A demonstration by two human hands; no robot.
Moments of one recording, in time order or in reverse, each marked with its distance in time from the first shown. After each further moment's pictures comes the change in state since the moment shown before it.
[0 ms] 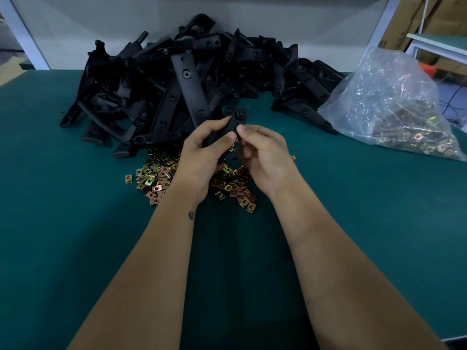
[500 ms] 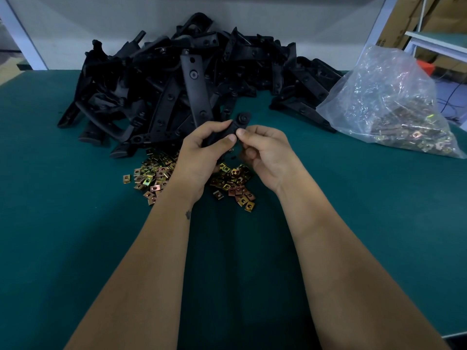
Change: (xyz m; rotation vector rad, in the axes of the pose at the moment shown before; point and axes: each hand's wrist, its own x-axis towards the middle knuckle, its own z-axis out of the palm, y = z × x) left_hand 0.003 -0.002 -0.004 0.104 -0.031 0.029; right_hand 0.001 -0.008 -0.010 -0.126 -0.081 0.039
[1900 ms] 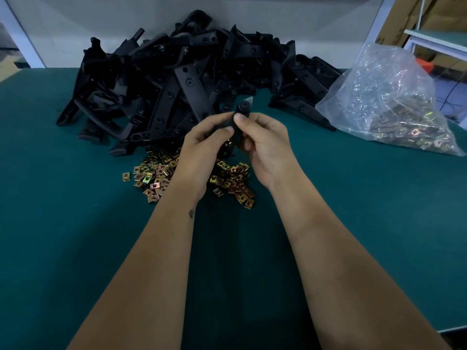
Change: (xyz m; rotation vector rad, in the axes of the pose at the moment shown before) left_hand -0.001 0.002 0.005 -0.040 -0.009 0.085; right_hand -0.001 -0.001 0.011 -0.021 0.088 -0.162
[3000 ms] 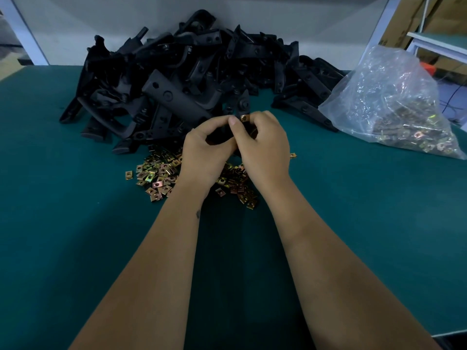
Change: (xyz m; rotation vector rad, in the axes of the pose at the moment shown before) left_hand 0.003 -0.009 0.001 0.126 0.073 0.099; right_hand -0.008 0.011 0.009 -0.898 0.216 -0.422
